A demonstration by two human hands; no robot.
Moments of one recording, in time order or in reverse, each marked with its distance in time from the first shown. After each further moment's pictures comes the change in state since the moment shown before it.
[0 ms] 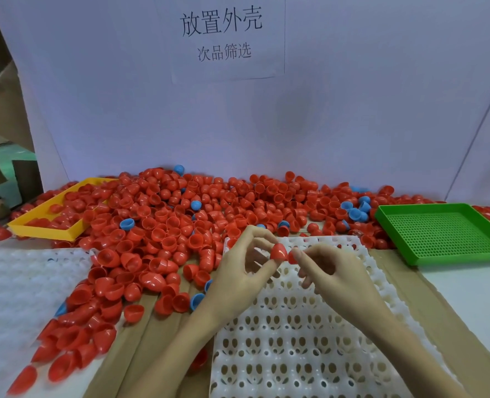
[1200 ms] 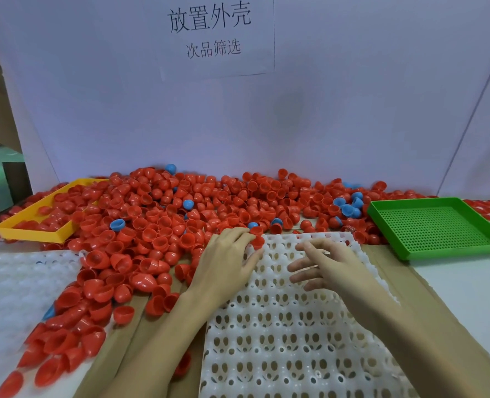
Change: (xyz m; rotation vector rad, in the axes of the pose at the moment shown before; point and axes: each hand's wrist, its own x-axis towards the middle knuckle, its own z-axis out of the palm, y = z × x) left_hand 0.030 -0.049 -0.008 0.915 0.040 0.183; right_hand 0.009 0.003 -0.014 0.333 -0.099 0.366
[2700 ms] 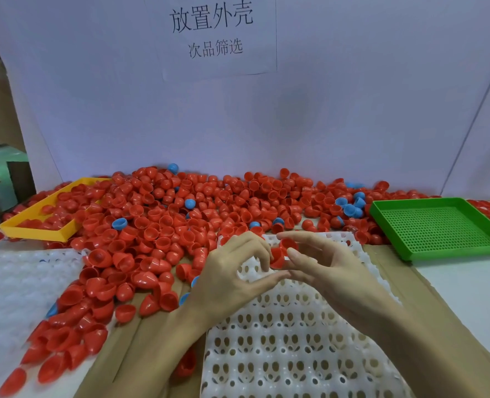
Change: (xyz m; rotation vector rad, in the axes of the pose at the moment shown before) left_hand -0.021 0.035 -0.041 -0.499 0.225 0.298; right_hand -0.016 -0.008 0.007 0.246 -0.230 -0.198
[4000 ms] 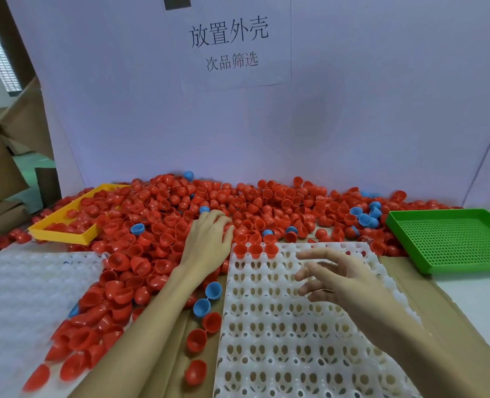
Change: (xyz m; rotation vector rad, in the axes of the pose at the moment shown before) left_hand 0.018 -0.117 -0.022 0.668 -0.159 -0.450; right_hand 0.004 0.008 -0.009 -0.131 0.080 0.134
